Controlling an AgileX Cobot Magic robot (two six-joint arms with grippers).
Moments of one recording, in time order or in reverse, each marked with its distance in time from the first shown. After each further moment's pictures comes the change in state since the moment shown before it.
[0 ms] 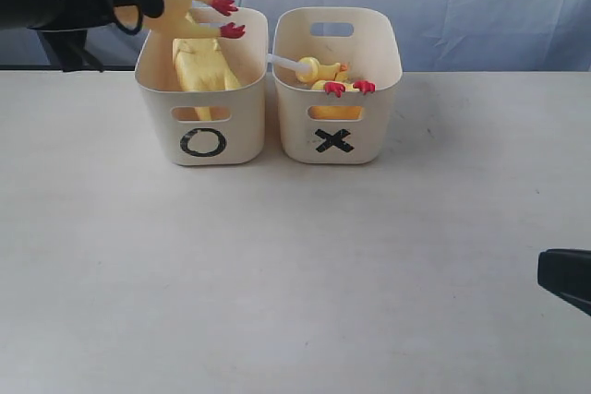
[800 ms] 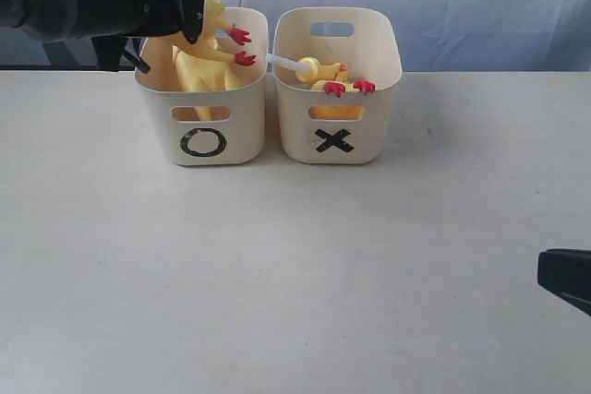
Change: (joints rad) left arm -0.023 0.220 -0.200 0.013 0.057 0.151; right arm 0.000 0.000 0.000 0.000 0.000 0.000
